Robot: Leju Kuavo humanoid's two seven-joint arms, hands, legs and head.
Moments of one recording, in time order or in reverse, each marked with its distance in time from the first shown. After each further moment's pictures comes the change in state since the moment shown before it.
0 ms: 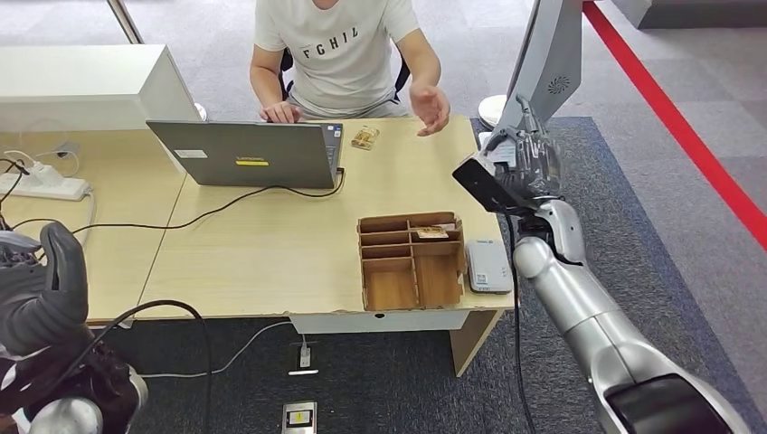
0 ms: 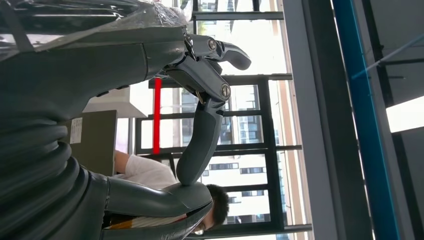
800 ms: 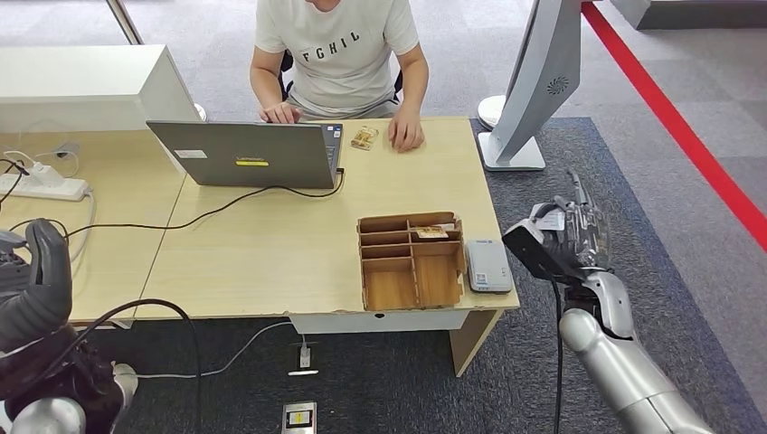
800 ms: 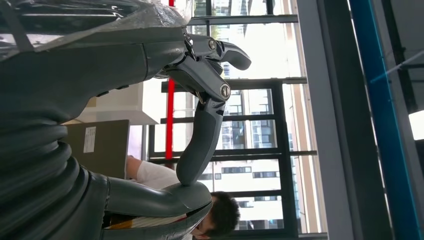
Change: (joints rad) left arm 0.005 0.037 0.045 -0.007 0.036 0.000 0.059; right arm 0.340 -0.199 -0.075 -0.261 -0.005 -0.021 0.095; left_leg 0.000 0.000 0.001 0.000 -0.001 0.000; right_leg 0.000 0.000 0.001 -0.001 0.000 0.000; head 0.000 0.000
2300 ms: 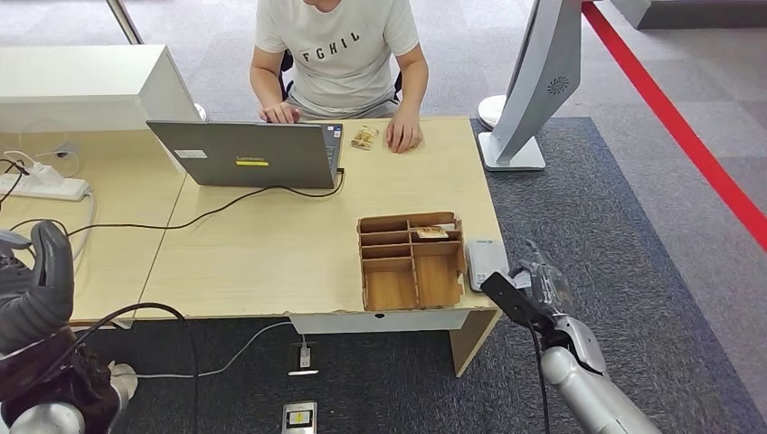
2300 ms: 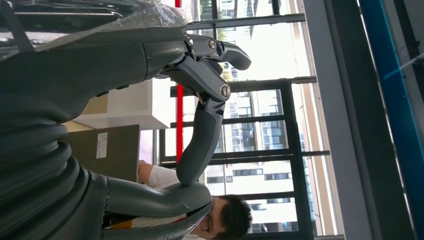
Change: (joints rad) left arm 0.017 0.012 0.003 -0.012 -0.045 0.000 0.064; right arm 0.058 0.080 0.063 0.288 -0.152 0.112 -0.089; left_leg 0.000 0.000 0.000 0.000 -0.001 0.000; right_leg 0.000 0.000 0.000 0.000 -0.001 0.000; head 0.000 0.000
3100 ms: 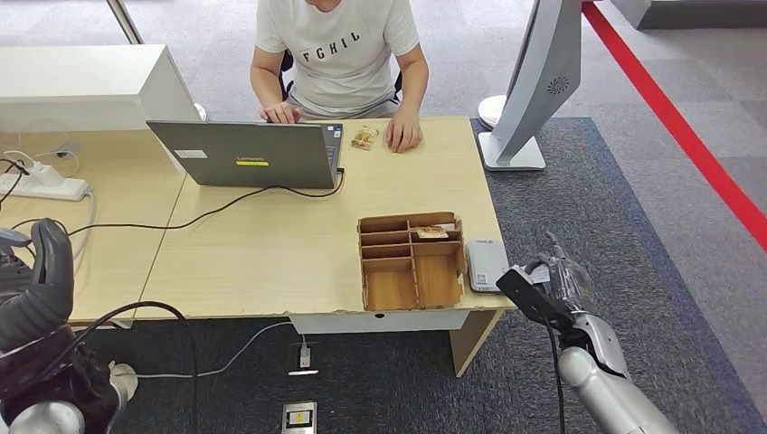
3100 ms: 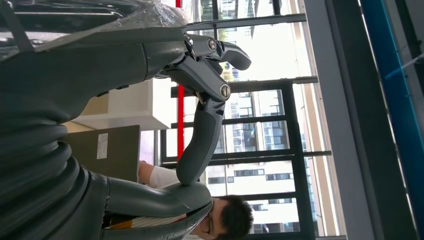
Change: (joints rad) left arm -0.006 0.001 0.000 0.000 -0.008 0.000 0.016; right arm 0.045 -0.068 -0.034 -0.120 0.039 -0.015 0.043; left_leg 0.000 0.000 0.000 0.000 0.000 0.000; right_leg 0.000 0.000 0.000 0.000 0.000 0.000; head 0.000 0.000
